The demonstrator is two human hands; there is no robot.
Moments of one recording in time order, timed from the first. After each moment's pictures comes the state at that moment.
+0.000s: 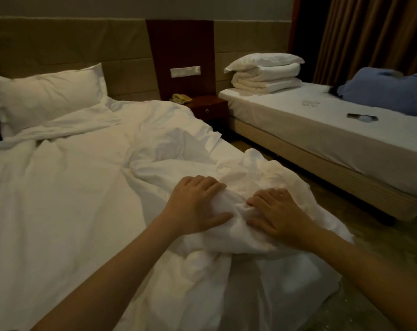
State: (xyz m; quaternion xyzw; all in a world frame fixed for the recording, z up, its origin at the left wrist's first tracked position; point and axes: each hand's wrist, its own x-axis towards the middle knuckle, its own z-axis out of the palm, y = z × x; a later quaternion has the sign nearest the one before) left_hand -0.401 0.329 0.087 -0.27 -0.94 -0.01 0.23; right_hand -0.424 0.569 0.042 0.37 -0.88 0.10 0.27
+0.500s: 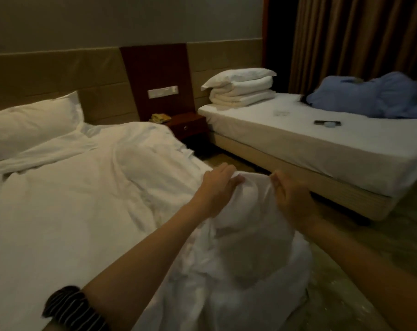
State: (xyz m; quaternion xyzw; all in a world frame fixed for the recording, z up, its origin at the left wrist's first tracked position) left_hand -0.465 0.514 0.126 -0.23 -0.93 -0.23 0.18; right_hand -0.440 0.697 0.094 0.18 -0.84 0.36 0.37
